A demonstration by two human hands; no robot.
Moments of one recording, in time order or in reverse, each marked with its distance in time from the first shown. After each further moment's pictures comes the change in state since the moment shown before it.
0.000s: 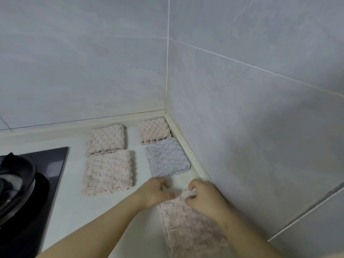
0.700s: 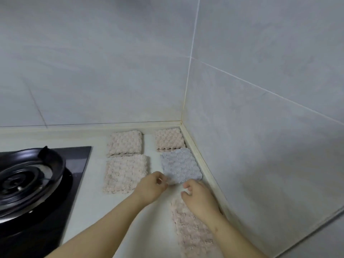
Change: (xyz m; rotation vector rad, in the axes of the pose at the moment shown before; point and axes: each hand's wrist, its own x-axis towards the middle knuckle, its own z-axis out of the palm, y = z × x) left_hand -0.033 -0.008 -0.029 -0.236 0.332 -0.063; right_hand 0.001 -0.050 0.005 0.178 0.042 -0.012
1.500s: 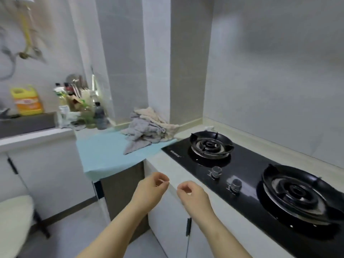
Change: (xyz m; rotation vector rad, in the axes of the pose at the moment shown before) left_hand -0.515 -0.265 -0.301 -0.082 1.044 -0.559; right_hand -0.332 -0.437 0.290 0.375 -0.826 -0.699
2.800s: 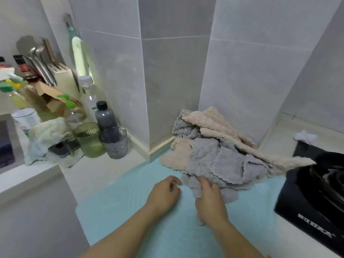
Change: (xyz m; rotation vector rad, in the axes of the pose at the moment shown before) left_hand 0.477 -0.314 -0.185 0.018 -0.306 -0.073; right_hand 0.461 -0.081 0.345 -0.542 0.111 0.212
